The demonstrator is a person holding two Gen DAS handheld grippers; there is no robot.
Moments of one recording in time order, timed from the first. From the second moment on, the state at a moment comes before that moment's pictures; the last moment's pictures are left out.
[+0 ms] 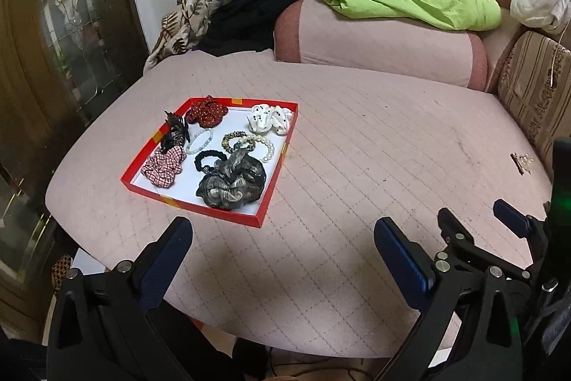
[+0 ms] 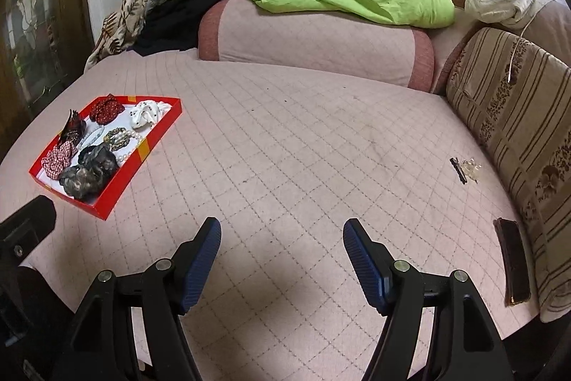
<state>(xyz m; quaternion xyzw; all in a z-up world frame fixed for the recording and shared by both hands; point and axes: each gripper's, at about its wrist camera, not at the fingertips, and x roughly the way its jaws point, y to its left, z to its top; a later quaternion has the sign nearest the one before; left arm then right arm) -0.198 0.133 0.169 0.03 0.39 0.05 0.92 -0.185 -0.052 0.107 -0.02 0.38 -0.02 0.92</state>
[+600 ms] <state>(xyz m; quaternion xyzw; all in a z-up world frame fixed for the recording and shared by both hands) -0.193 0.173 0.156 -0.03 0.40 0.06 0.91 -0.192 -0.012 0.107 -0.09 0.37 -0.02 0.92</state>
